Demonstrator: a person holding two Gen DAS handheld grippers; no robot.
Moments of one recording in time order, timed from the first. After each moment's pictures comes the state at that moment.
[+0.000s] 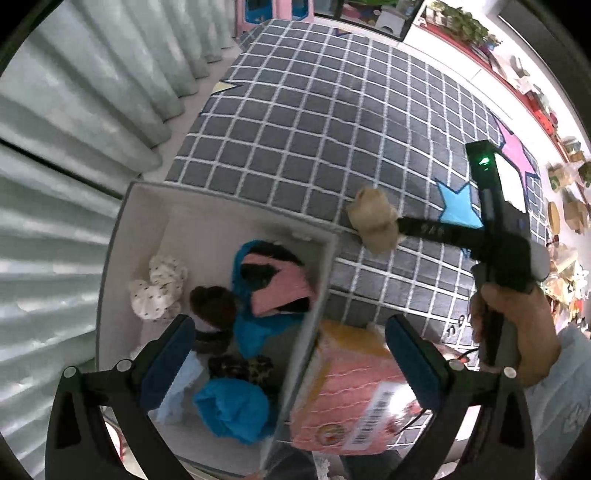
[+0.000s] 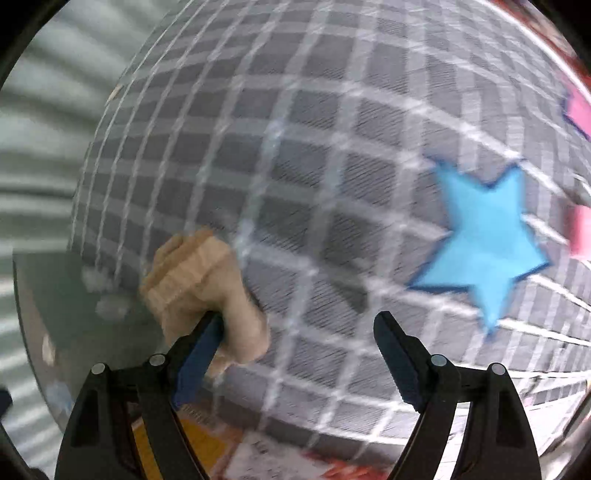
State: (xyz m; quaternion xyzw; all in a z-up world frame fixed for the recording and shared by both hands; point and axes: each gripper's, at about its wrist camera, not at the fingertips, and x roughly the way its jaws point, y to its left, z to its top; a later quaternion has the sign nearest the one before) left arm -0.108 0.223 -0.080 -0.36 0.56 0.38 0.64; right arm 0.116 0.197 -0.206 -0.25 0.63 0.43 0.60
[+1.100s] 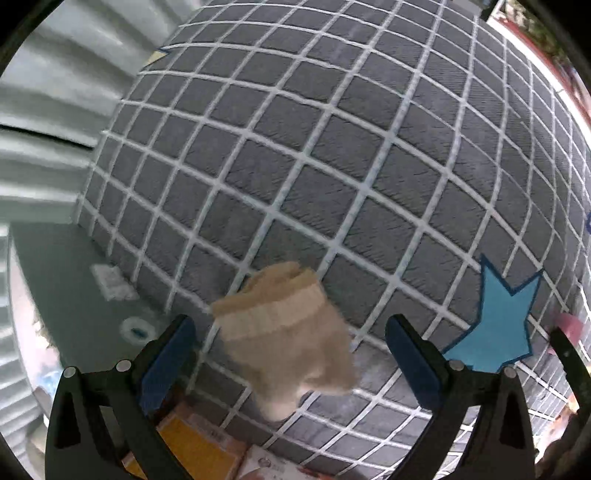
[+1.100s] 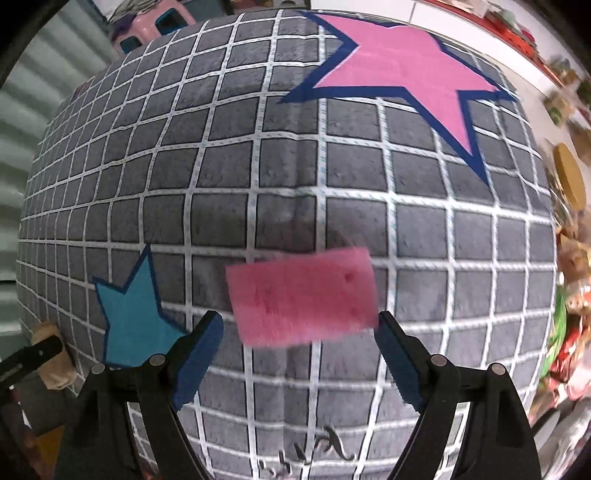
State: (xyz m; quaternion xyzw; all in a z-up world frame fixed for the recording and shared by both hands) left arm 0.045 0.281 -0.220 -0.41 0.58 0.47 0.53; right arm 0.387 0.109 -0.256 -0.22 0.62 0.37 0.66
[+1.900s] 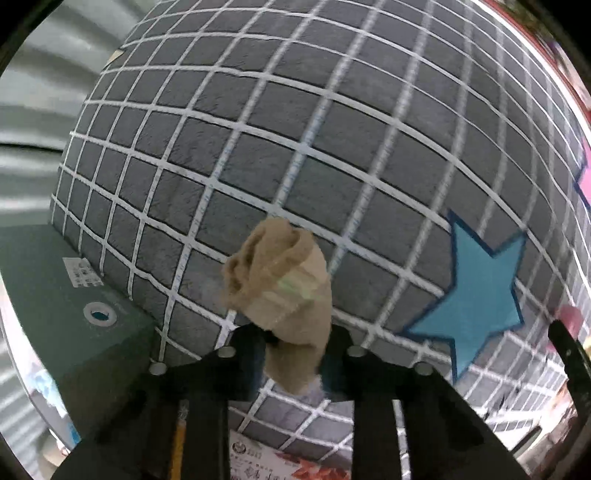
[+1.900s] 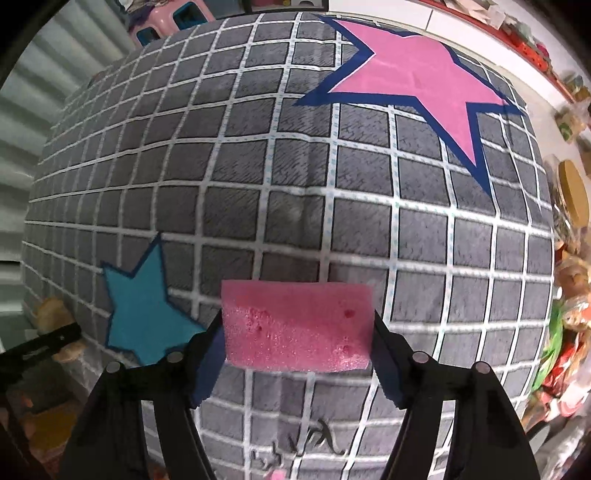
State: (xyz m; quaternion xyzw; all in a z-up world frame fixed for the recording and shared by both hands) left arm 0.096 0.256 -0.228 -0.40 0.61 0.42 0.54; right arm 0.368 0.073 -0.222 -0.21 0.61 0.39 0.66
